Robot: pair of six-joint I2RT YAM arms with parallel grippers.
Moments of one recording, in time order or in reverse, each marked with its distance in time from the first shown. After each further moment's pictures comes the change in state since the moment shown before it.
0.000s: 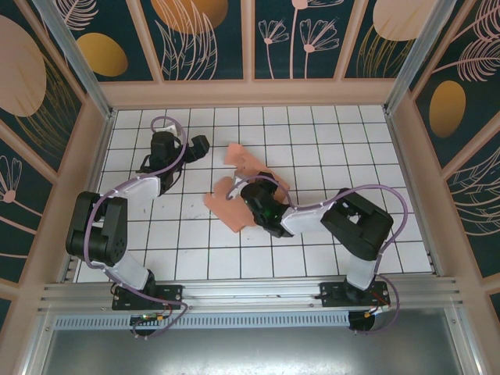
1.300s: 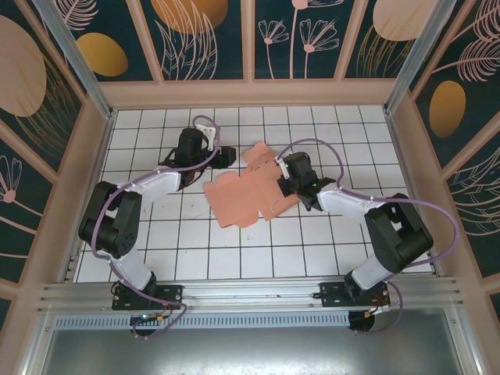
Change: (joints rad) left arm -0.176 0.096 0.134 -0.120 0.090 0.243; right arm -0.384 -0.242 0.058 -0.636 -0.697 0.898
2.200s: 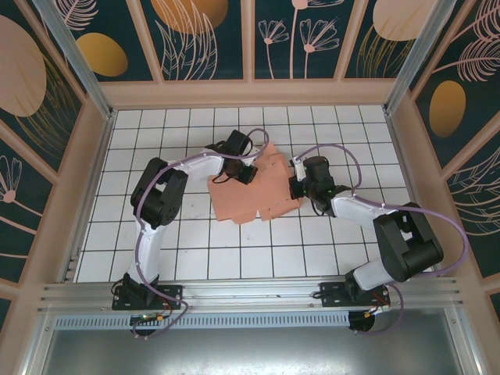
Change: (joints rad) left arm -0.189 0.453 0.515 -0.596 -0.016 0.297; right arm -0.141 -0.085 -0.158 0.132 -0.254 0.140
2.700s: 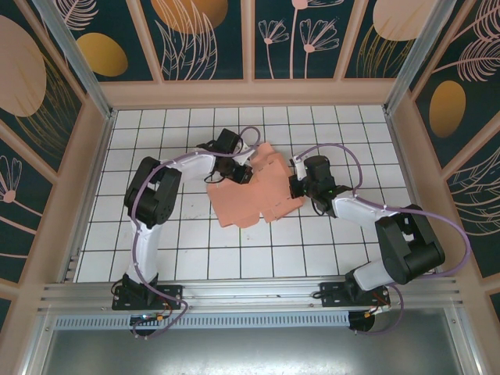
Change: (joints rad) left arm 0.058 -0.030 -0.054 0.008 0.187 0.012; right arm -0.005 -0.023 -0.002 0.008 -0.009 -0.011
